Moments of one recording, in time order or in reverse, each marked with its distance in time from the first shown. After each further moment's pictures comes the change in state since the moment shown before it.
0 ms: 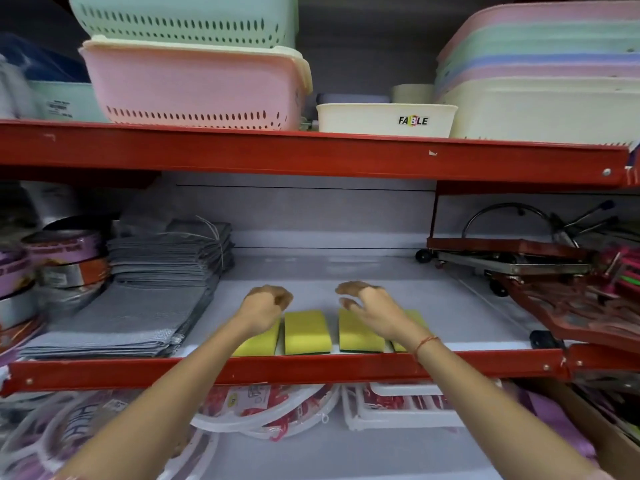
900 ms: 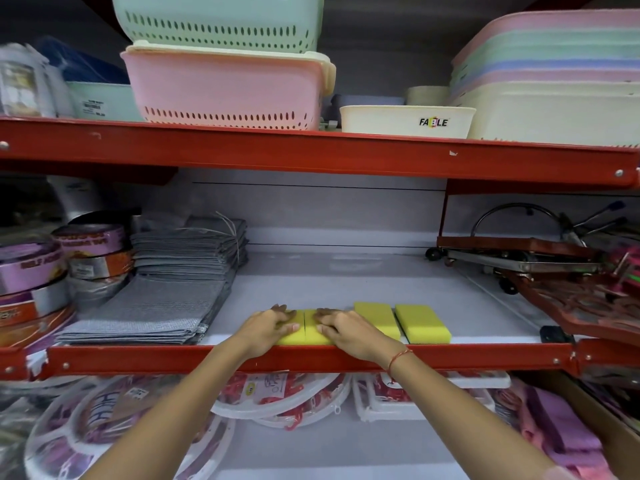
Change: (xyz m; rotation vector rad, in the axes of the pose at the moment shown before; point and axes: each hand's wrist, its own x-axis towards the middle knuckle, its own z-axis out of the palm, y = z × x) left_hand -0.041 -0.037 0.004 0.056 -0.199 0.026; right_hand -0.008 -0.047 0.058 -0.087 -0.236 -0.067
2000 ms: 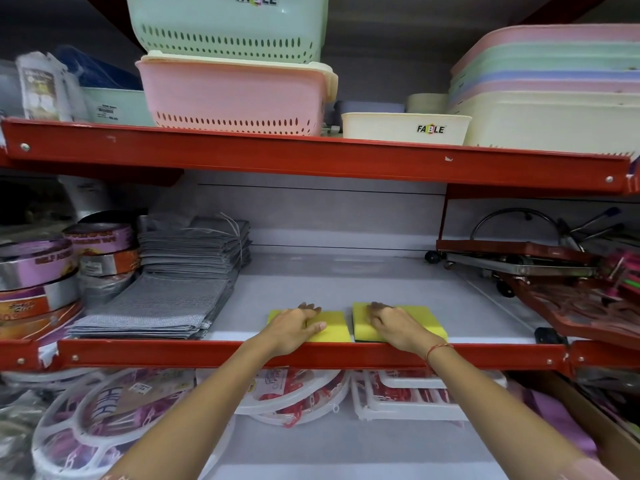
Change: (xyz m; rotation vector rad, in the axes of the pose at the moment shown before) left_hand 0.000 0.038 0.012 0.008 -0.022 0.020; right_hand -0.032 0.054 -0.030 -0.025 0.046 0.311
